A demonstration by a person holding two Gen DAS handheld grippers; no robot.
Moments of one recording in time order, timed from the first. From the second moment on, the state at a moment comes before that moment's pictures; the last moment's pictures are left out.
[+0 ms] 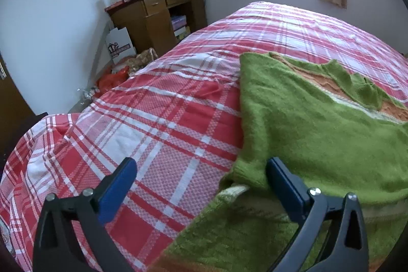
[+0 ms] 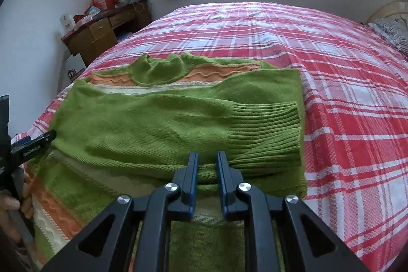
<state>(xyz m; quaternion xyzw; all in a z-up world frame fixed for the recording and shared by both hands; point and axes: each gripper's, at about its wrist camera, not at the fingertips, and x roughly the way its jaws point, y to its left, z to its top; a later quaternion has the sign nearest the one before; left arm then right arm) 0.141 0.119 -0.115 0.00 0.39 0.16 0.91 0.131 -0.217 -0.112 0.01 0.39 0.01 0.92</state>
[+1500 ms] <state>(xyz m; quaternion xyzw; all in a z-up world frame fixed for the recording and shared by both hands) -0.074 0.065 -0.081 0.10 0.35 0.01 0.93 -0.180 -0.236 -0.045 0.02 0.34 0.03 0.94</state>
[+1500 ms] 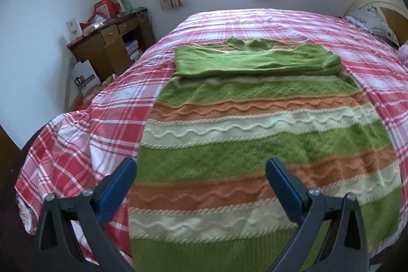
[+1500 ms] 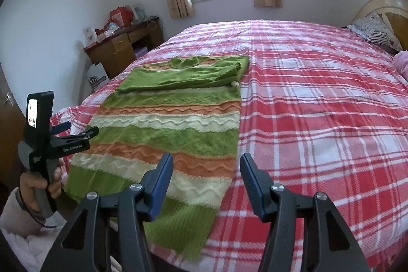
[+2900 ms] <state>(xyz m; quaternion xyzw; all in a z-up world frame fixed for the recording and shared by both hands) -0.108 0.067 -0.101 0.12 0.36 -0.01 0.93 -0.175 -0.202 -0.145 0.06 0.49 0.10 0.86</state>
